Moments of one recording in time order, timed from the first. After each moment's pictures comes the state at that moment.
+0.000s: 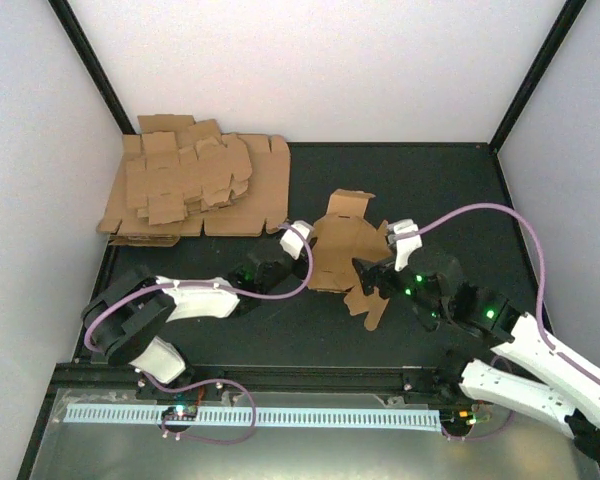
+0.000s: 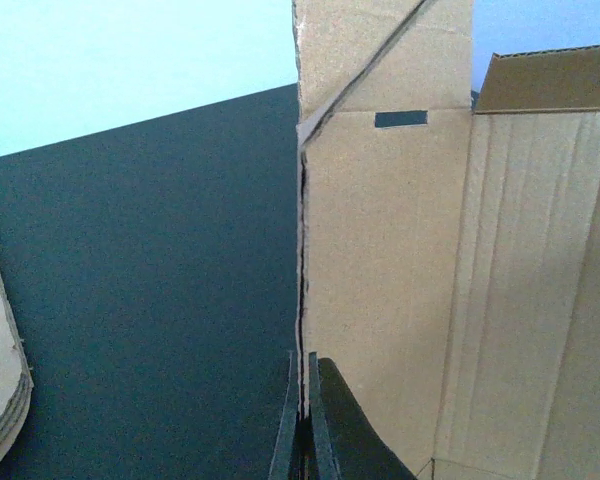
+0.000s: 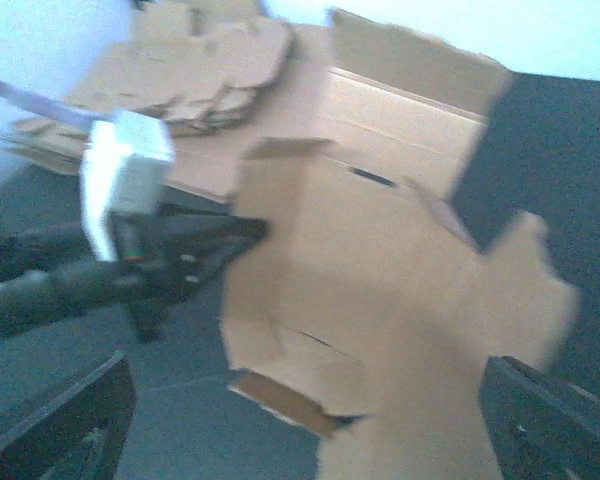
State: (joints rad) left arm -0.82 1.53 0.58 0.70 -0.14 -0.11; right arm 0.94 0.74 0.86 -0.59 0.27 0.33
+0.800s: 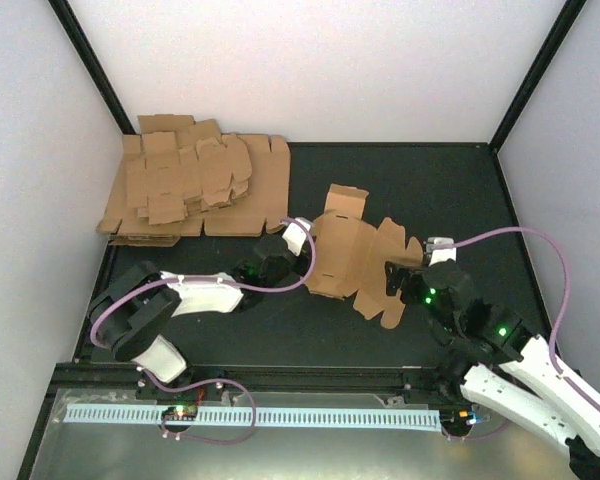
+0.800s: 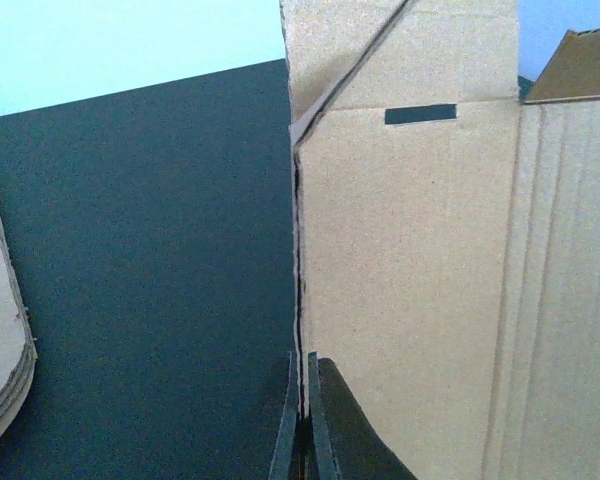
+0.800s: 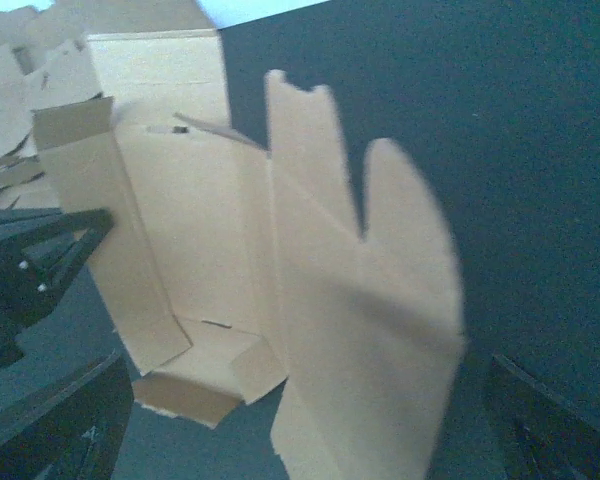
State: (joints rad) left arm -0.81 1.56 0.63 0.62 -0.15 -0.15; right arm 0.80 0.56 0.71 -0.75 0.39 0.63
